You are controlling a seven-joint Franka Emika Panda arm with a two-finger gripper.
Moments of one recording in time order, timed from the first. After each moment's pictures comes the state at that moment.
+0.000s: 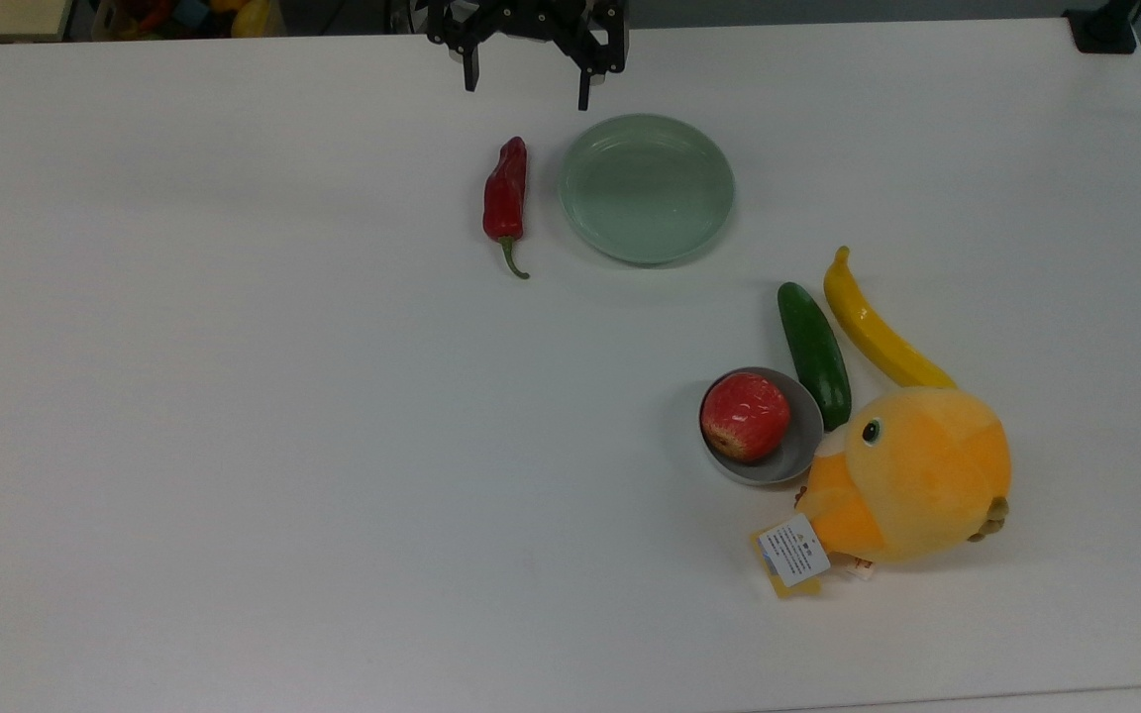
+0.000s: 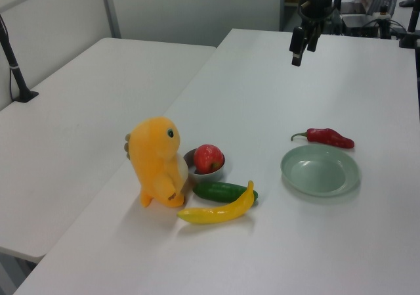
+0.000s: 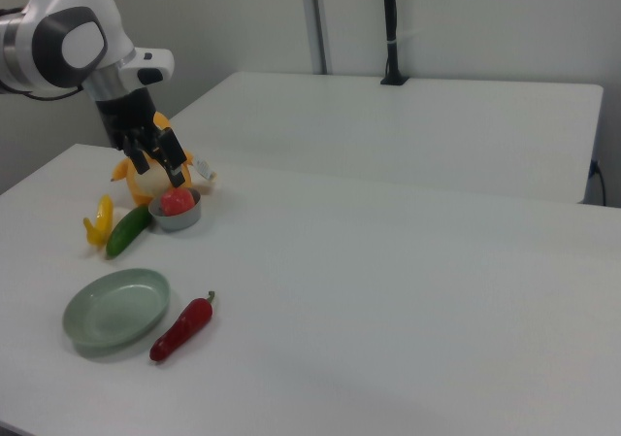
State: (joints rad) arm 0.20 -0.03 -0.01 -1.80 -0.06 1.89 0.33
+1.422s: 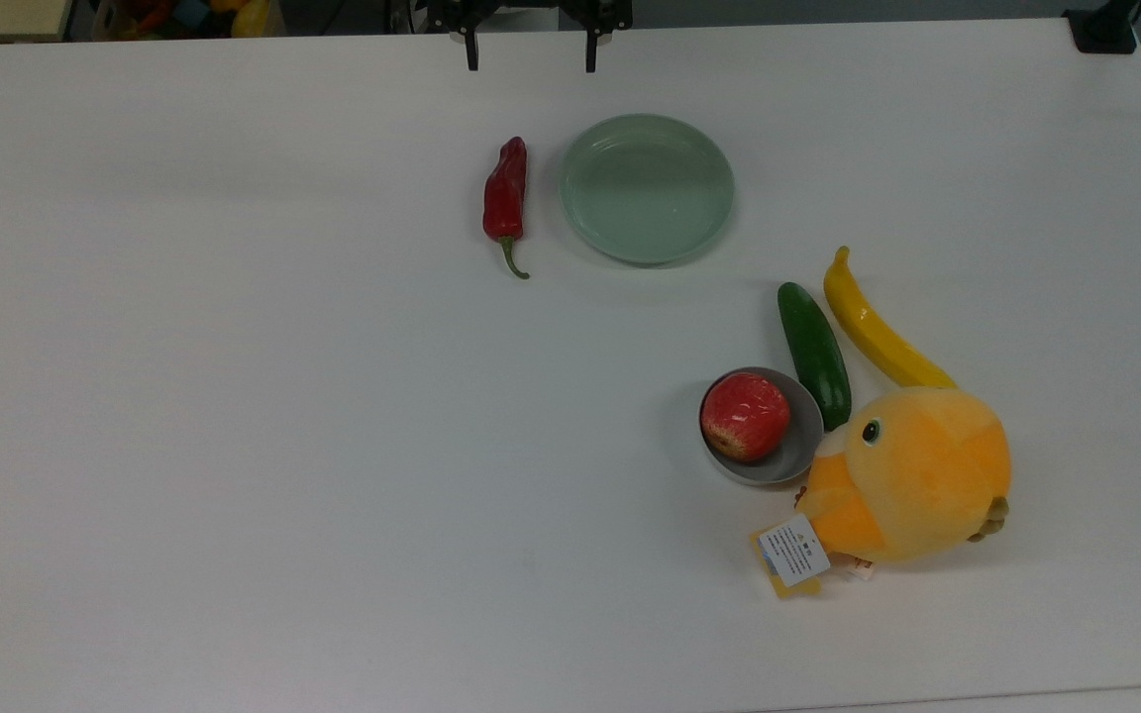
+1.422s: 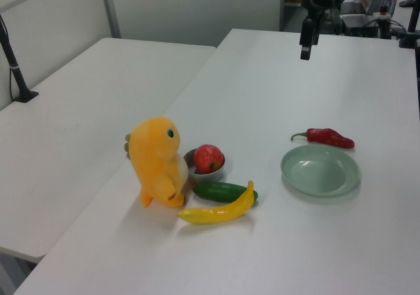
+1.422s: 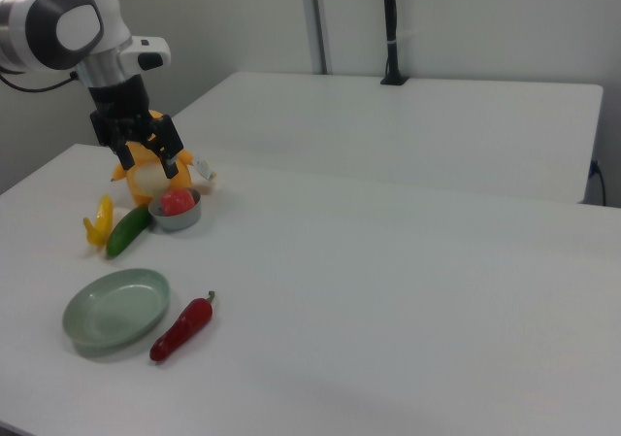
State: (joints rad) arm 0.19 -0.02 -0.01 -1.73 -0.02 1.78 0.13
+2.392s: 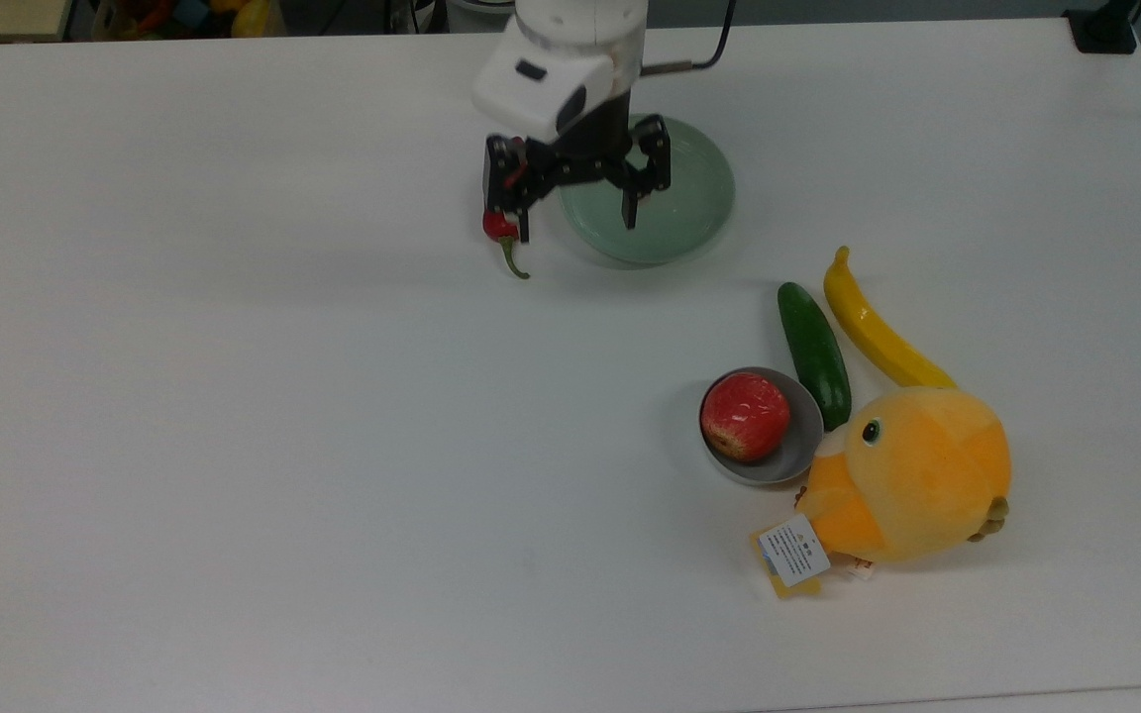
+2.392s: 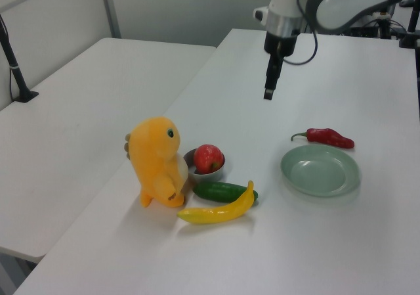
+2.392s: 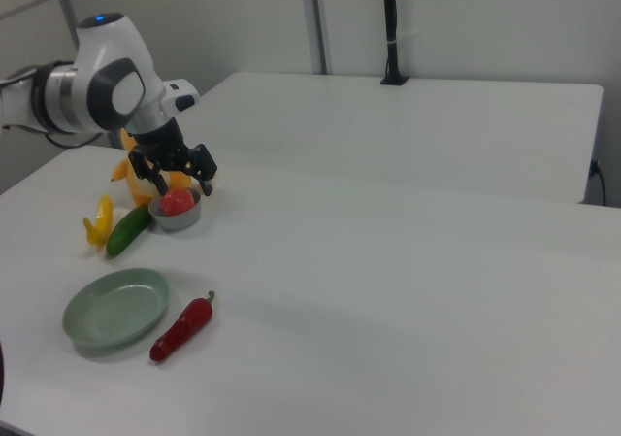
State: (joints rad) arm 0.22 0.22 0.00 -1.73 -0.05 2.14 -0.03
